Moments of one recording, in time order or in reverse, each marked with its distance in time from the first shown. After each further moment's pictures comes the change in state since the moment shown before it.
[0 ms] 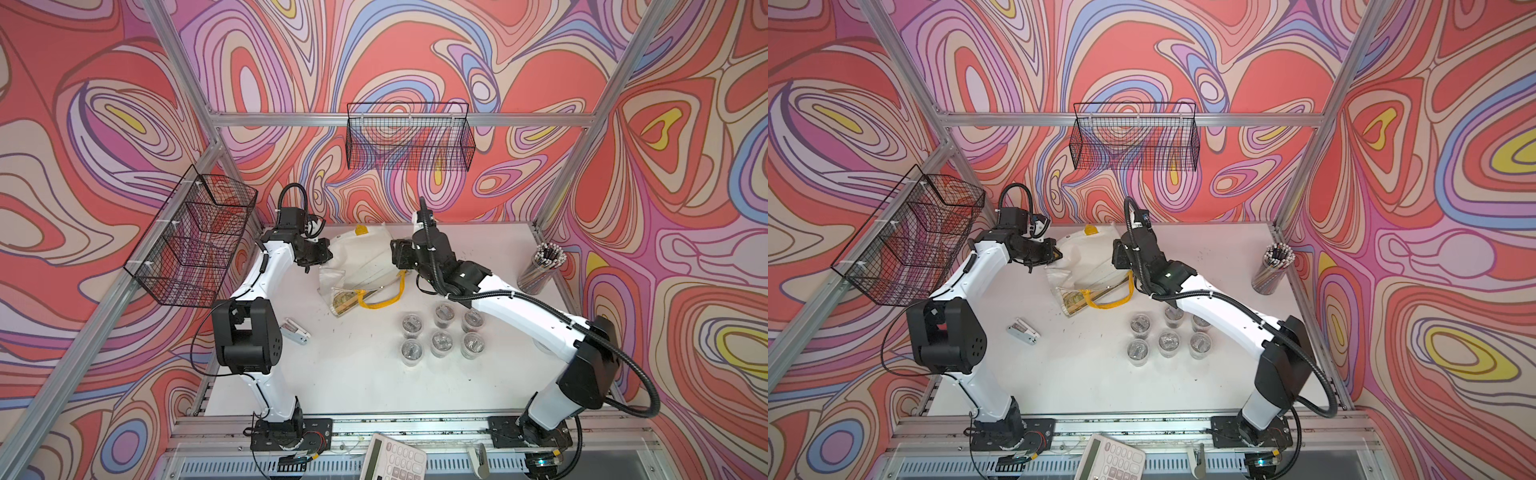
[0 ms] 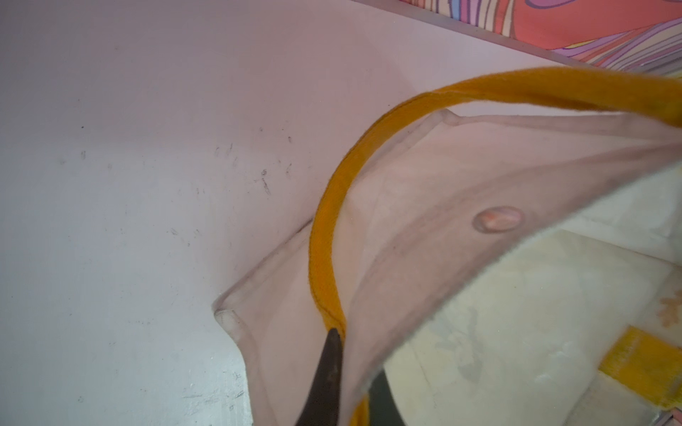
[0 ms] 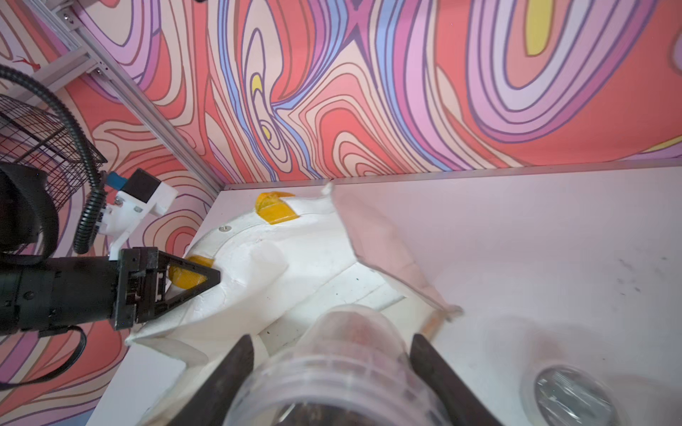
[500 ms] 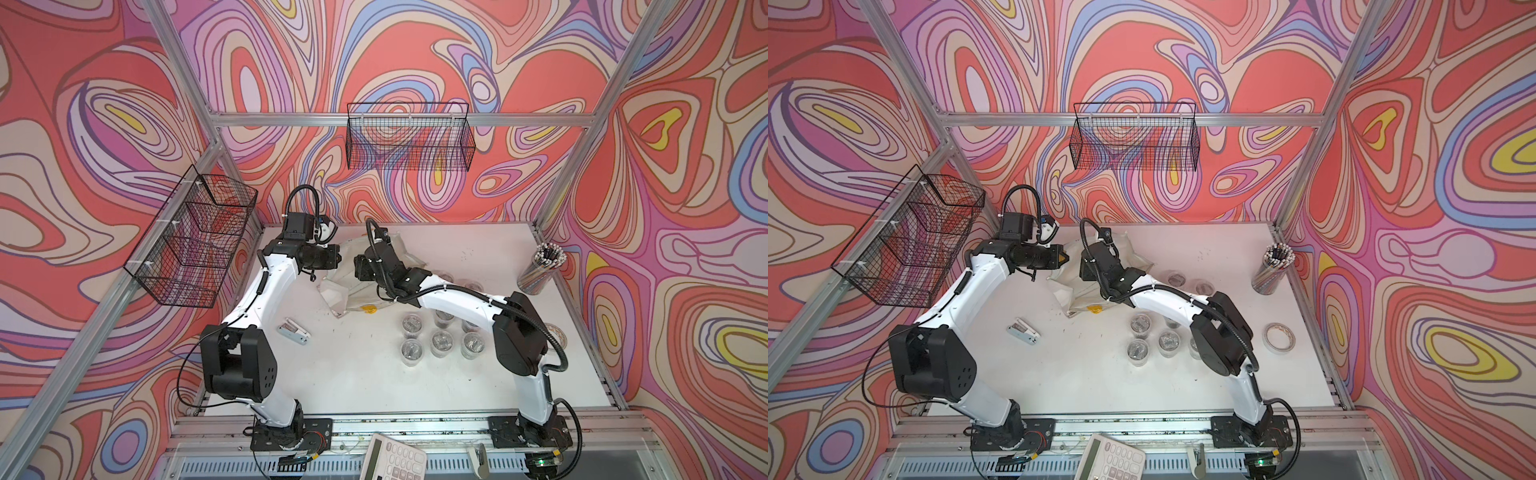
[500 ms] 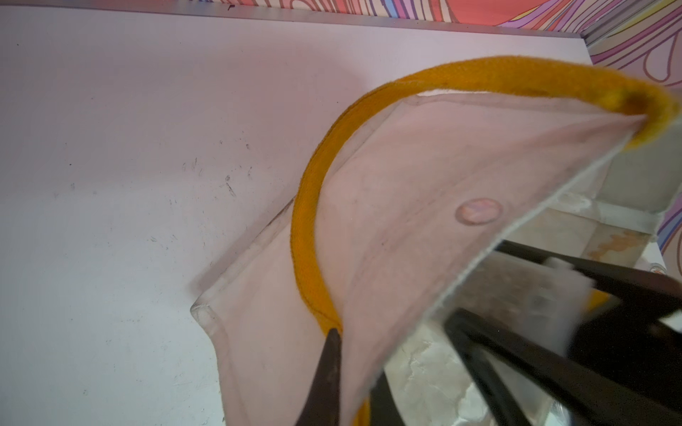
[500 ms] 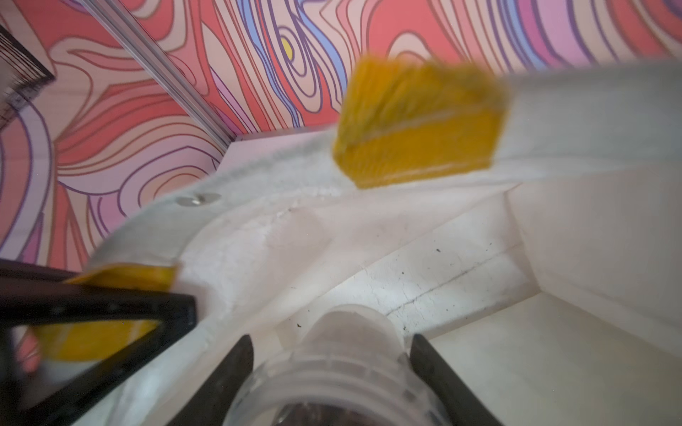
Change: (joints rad) left arm -0.107 -0.192 -0.134 0.053 -0.046 0.073; right arm 0.095 0.406 0.205 0.120 -0.041 0.103
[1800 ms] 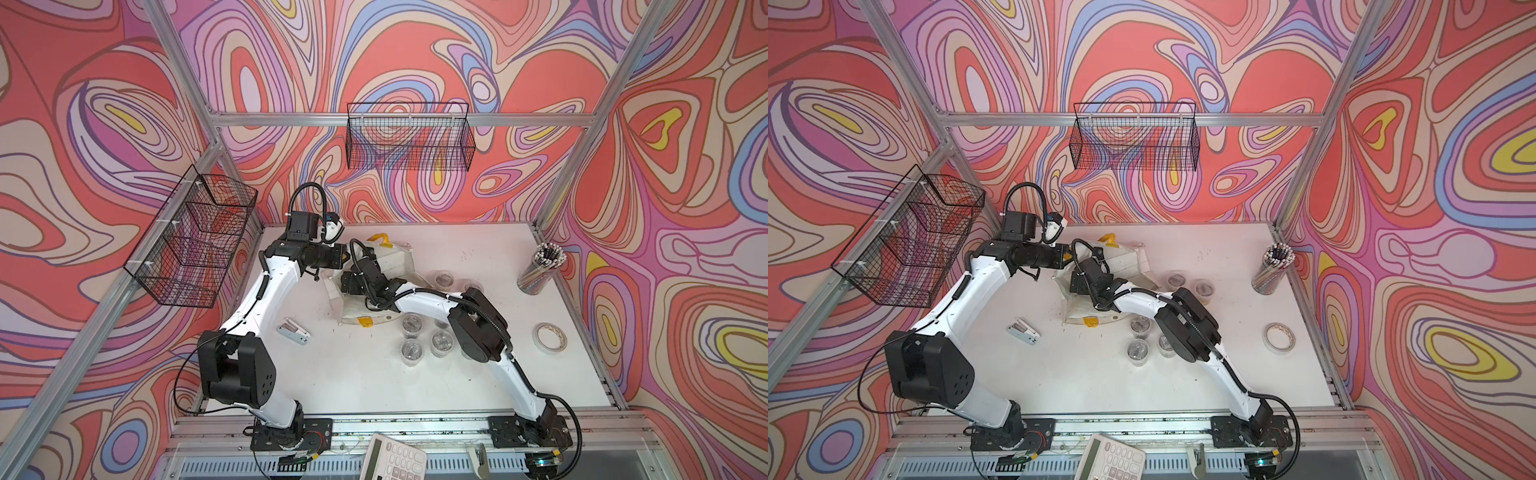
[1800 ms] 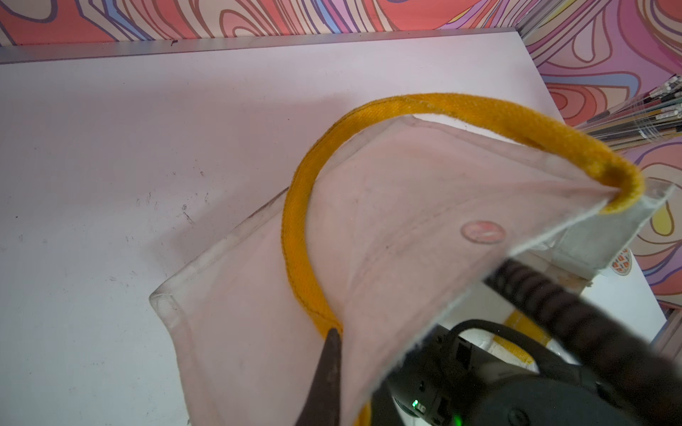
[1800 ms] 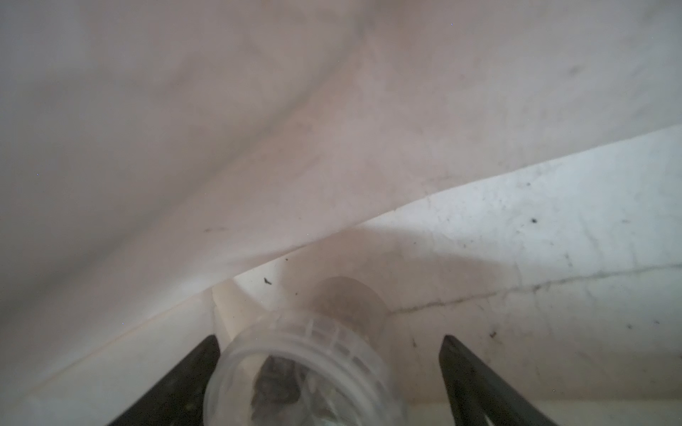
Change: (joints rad) left arm -0.051 -0.048 -0.004 0.018 0.074 0.059; right arm 0.000 0.360 0.166 0.049 -0.089 0.112
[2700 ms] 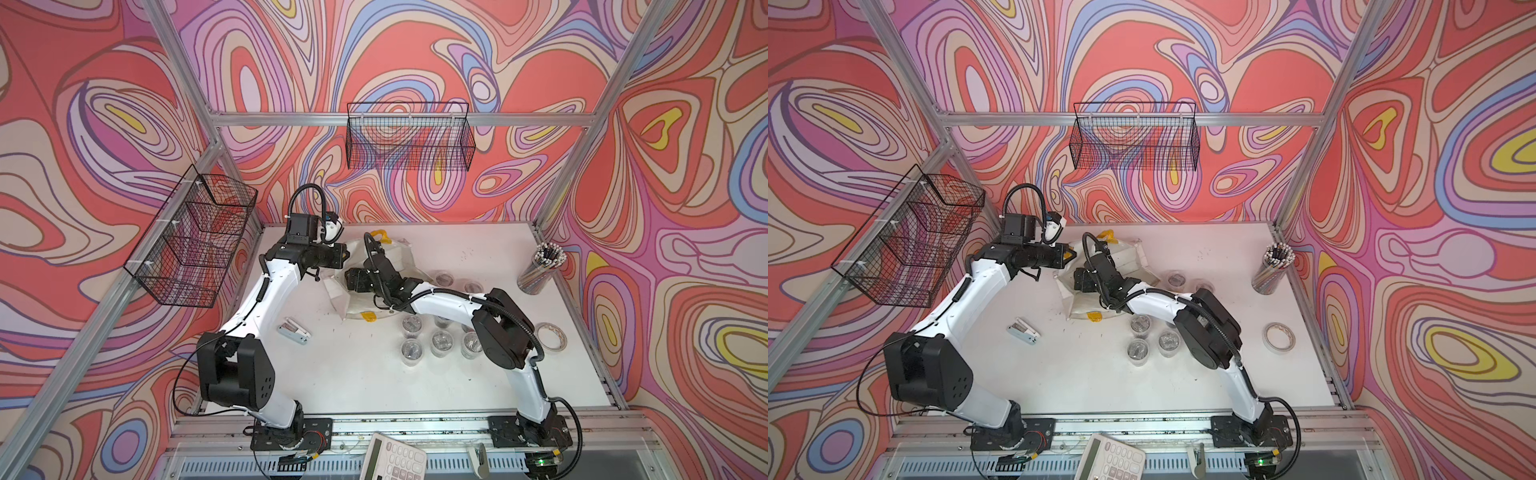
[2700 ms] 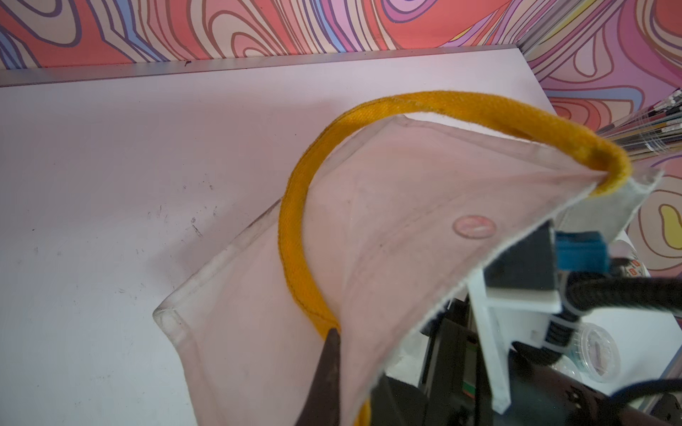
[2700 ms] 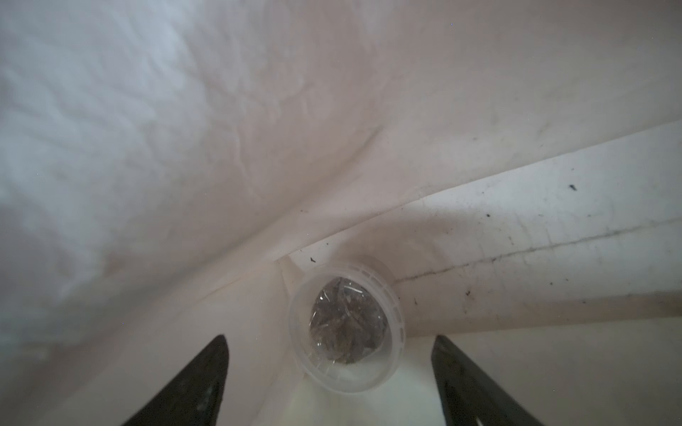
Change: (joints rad) left arm 0.000 -0.018 -0.045 0.079 -0.016 -0.007; right arm -0.011 -0.201 -0.206 0.110 -0.074 -0.062
